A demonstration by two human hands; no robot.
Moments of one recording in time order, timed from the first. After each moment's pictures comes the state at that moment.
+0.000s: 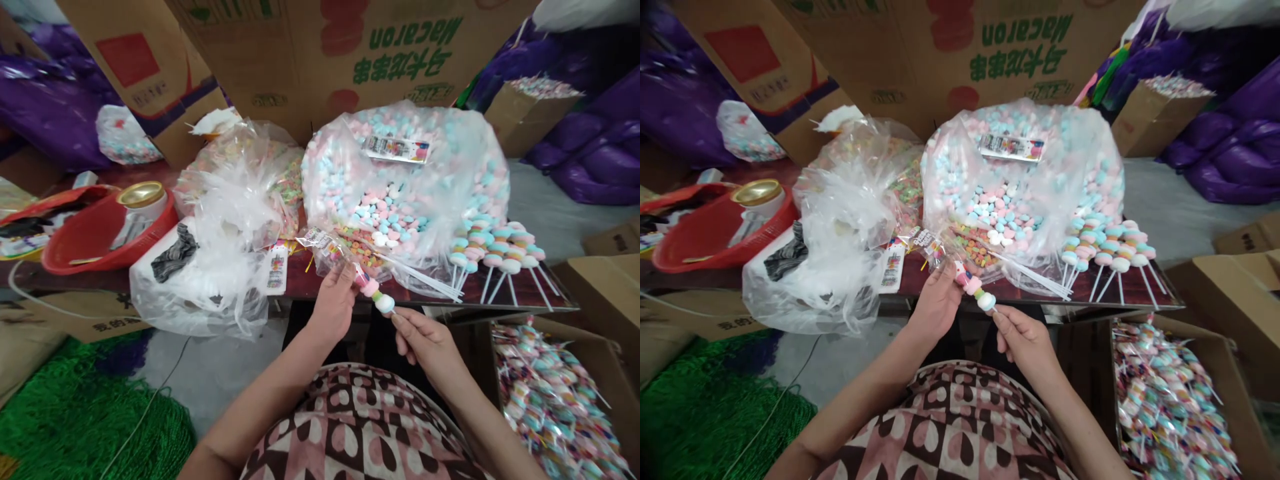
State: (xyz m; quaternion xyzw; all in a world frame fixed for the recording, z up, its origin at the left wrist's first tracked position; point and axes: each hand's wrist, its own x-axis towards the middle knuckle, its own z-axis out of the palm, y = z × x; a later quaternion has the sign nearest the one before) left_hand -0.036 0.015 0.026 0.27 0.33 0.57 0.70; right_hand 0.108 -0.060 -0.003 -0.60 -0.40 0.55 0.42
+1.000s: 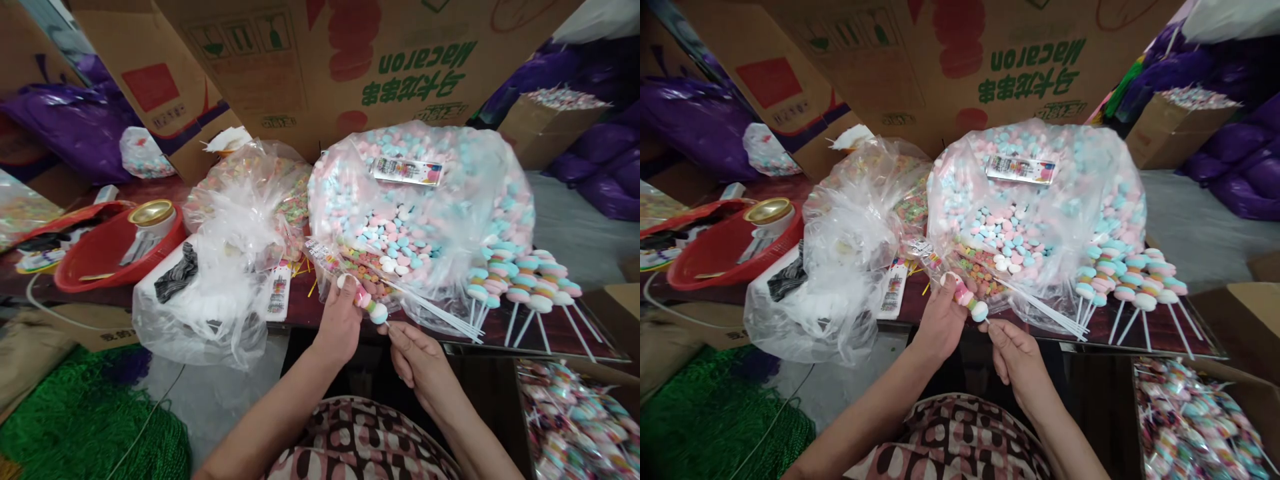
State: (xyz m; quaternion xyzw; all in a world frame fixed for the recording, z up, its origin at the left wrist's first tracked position) left_hand -0.030 0.040 0.032 0.22 0.29 0.61 0.70; right_hand 0.089 -0.021 -0.009 -0.51 -0.34 0.64 0.45
